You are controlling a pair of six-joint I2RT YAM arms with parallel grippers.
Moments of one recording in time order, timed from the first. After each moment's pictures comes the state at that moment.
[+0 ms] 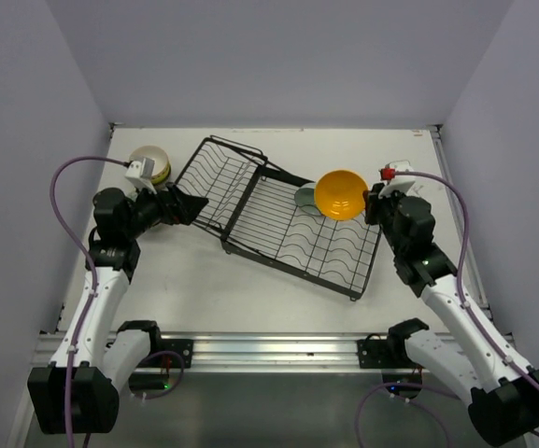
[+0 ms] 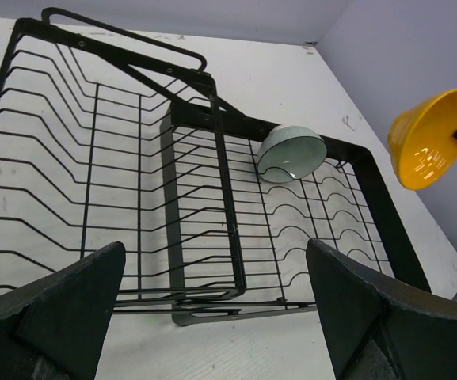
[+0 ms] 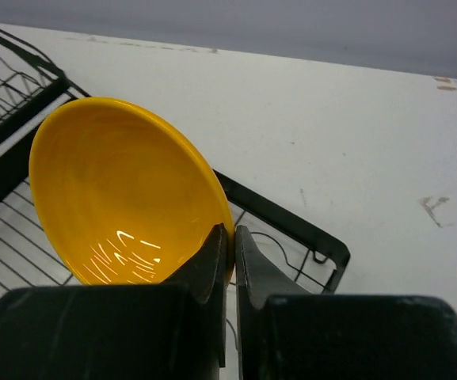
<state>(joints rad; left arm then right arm) 0.03 0.90 0.67 0.02 0.61 -0.37 0.35 0.84 0.68 -0.04 0.19 0.04</state>
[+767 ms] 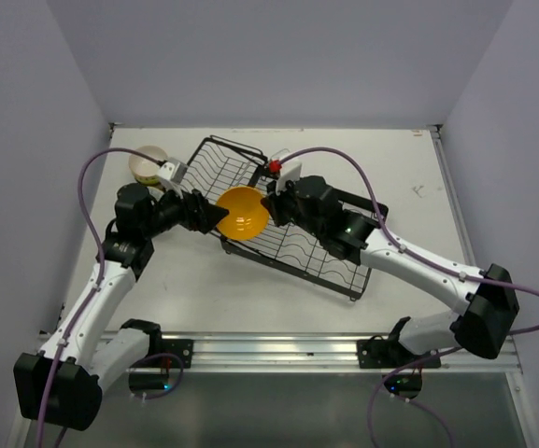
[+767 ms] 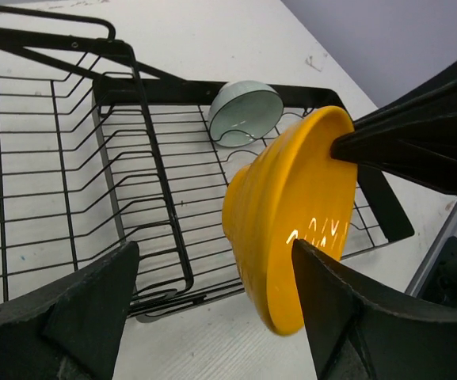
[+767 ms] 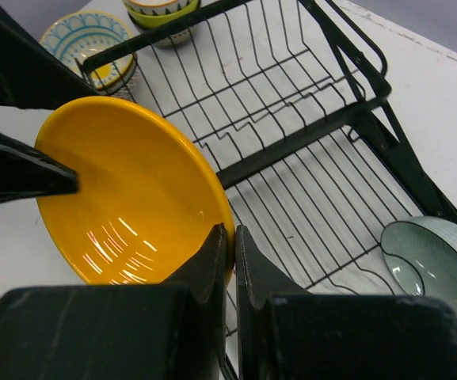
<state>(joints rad) -0.18 0.94 0.72 -0.03 0.60 -0.27 0.88 1.35 1.12 -0.08 0.17 0.14</state>
